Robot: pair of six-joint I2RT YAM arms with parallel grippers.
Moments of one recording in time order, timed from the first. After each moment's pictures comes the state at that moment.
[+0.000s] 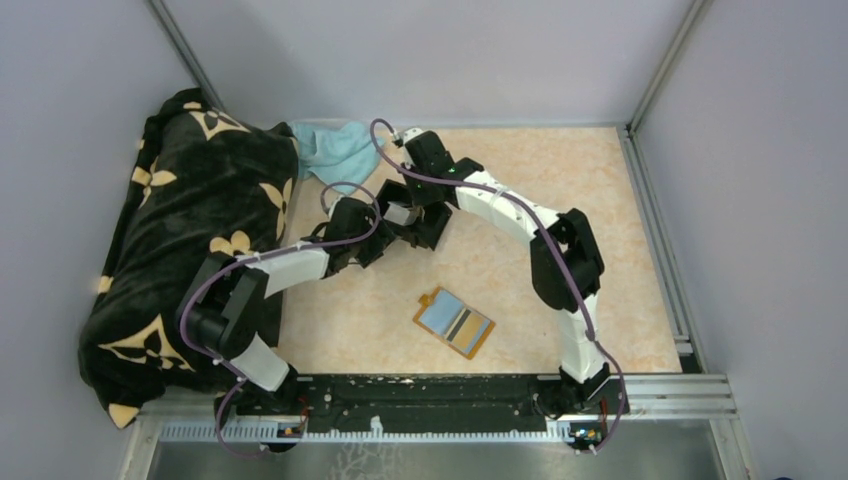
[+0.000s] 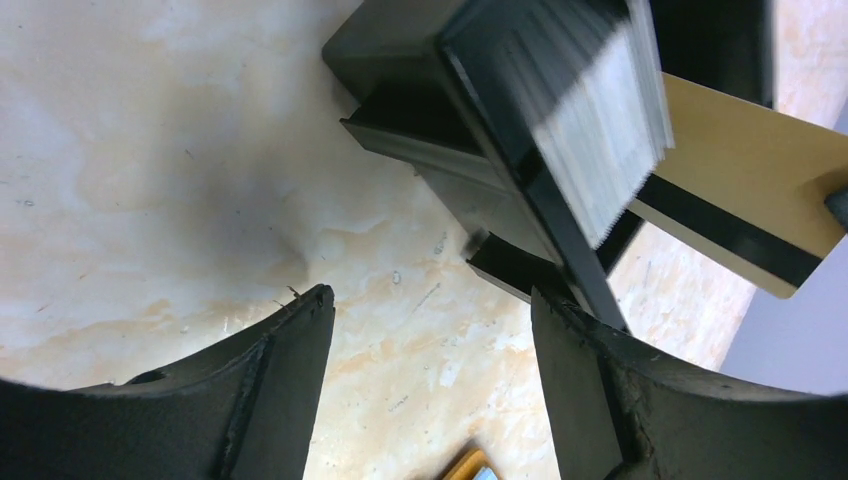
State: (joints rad) left arm -0.48 1.63 0.79 0.09 -0.06 -1.07; right arm 0.69 2.05 1.78 -0.50 0.05 0.11
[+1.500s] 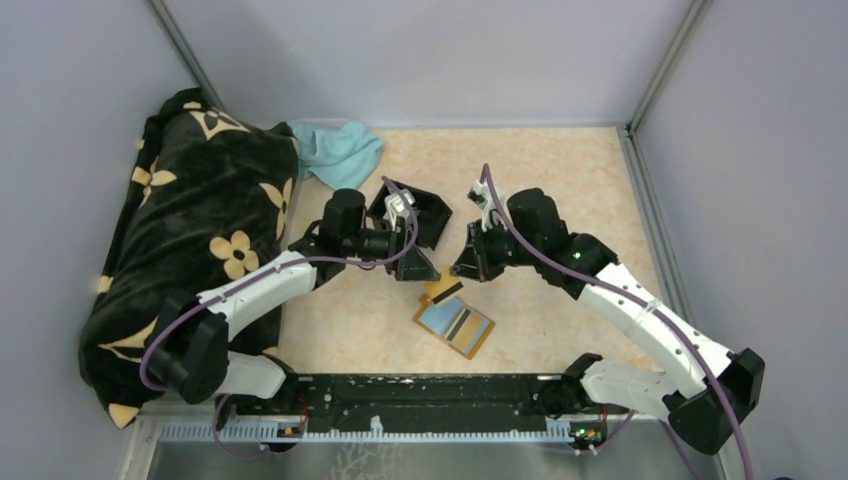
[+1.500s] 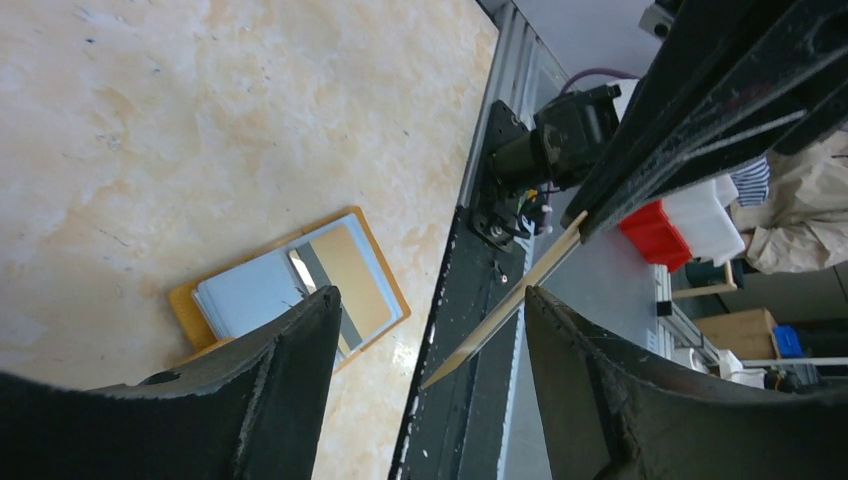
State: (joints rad) left arm -0.61 1.37 0.82 0.15 0.87 -0.45; right arm 0.68 1.05 1.02 -0.57 -0.41 0.35
